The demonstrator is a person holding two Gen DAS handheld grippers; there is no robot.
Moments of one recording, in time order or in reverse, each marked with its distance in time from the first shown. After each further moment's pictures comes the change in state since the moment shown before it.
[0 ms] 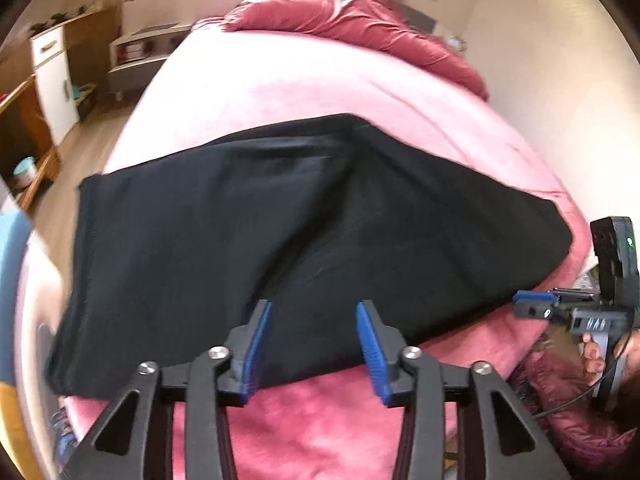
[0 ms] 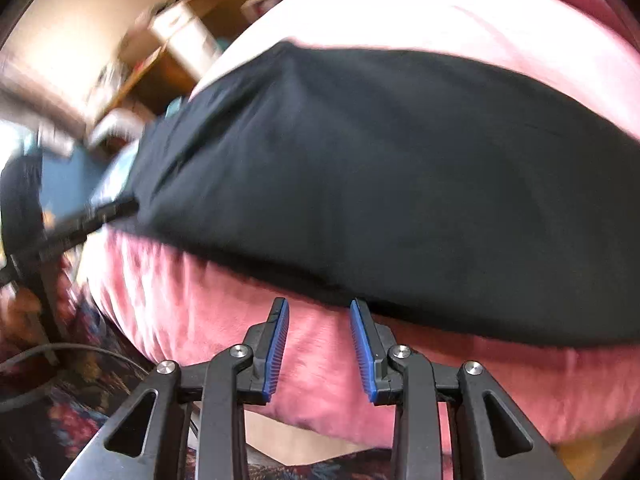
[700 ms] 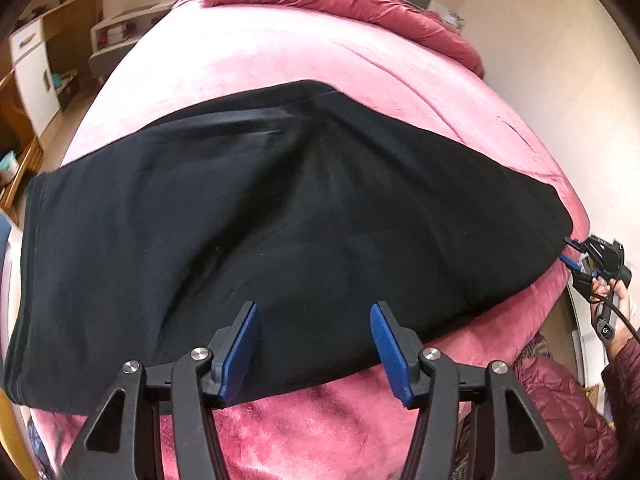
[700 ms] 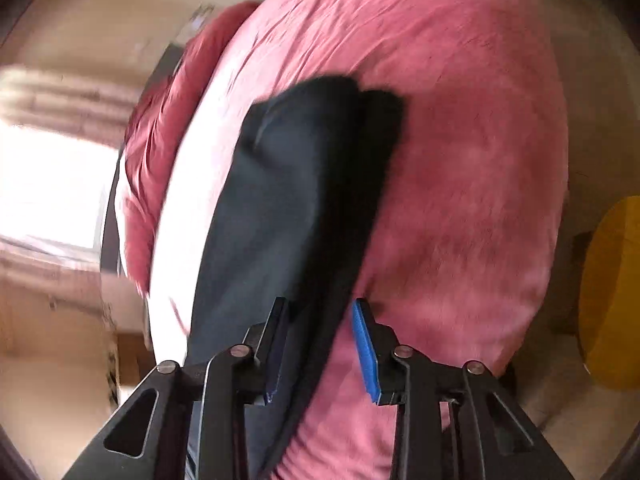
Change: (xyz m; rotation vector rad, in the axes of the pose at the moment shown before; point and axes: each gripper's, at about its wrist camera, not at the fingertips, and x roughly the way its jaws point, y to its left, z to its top) left arm 0.048 -0.032 0.007 -0.015 0.111 0.004; right arm -0.155 -0.314 -0.105 1.126 -0.640 -0.027
